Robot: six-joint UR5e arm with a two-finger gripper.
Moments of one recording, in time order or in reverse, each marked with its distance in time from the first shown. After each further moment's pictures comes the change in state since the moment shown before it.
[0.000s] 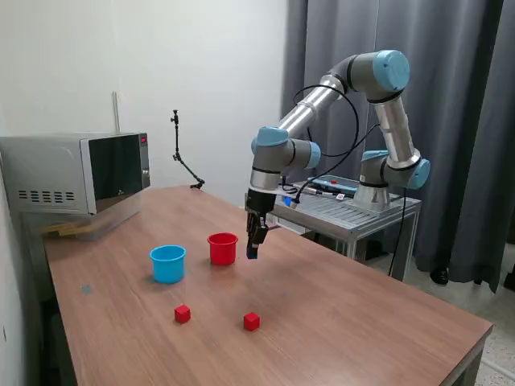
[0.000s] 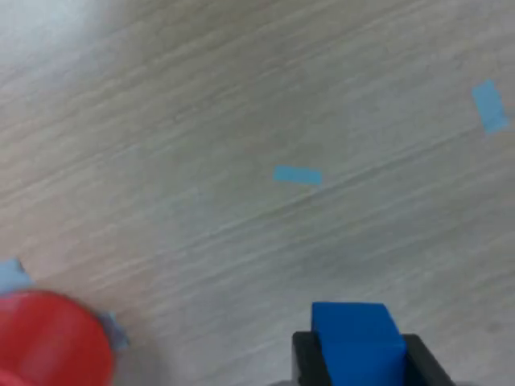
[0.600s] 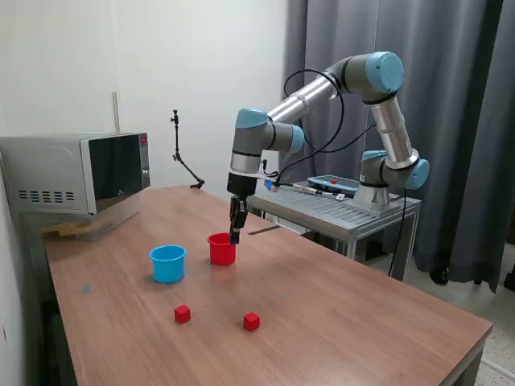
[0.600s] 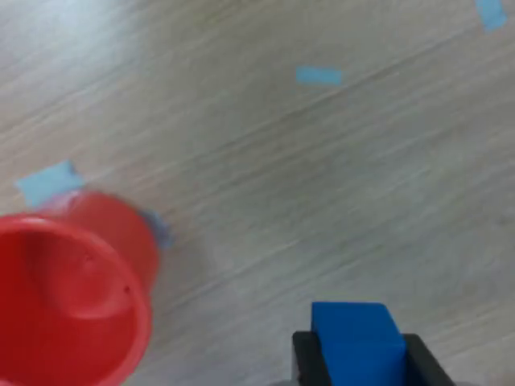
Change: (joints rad) arm -0.048 0.018 -0.161 0.167 0.002 -0.019
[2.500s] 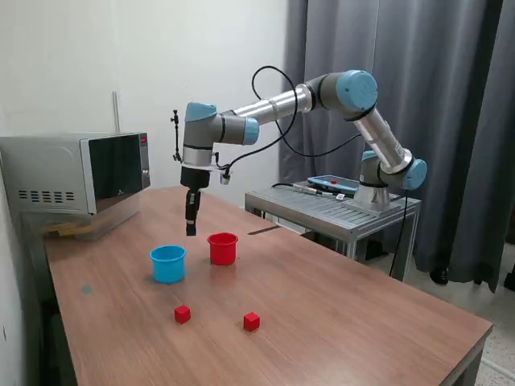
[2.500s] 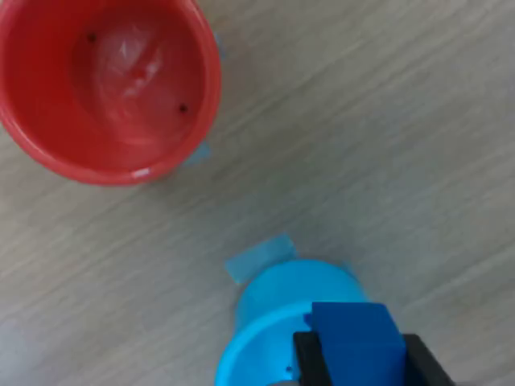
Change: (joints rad) arm -0.096 0.195 -0.383 0.202 0.008 -0.017
